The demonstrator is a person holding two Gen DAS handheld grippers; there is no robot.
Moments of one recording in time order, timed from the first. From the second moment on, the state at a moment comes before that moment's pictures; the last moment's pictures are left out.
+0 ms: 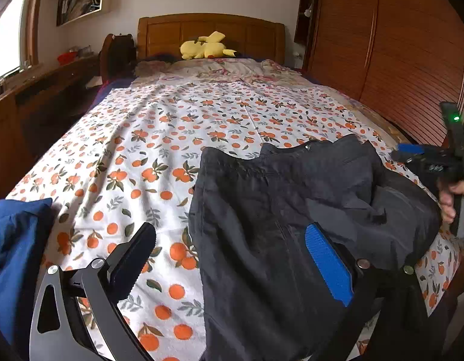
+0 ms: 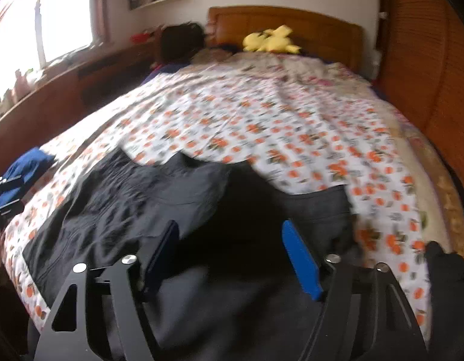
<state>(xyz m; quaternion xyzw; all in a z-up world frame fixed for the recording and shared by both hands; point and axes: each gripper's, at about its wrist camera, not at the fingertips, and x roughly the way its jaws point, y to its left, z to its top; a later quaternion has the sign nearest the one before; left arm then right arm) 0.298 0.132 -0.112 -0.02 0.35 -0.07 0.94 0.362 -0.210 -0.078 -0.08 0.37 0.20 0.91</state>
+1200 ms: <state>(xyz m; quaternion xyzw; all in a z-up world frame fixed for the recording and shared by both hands) 0.277 0.105 -0.117 0.00 0.35 -0.08 0.93 0.451 -0.201 -0.082 -0.10 0.39 0.18 0.90</state>
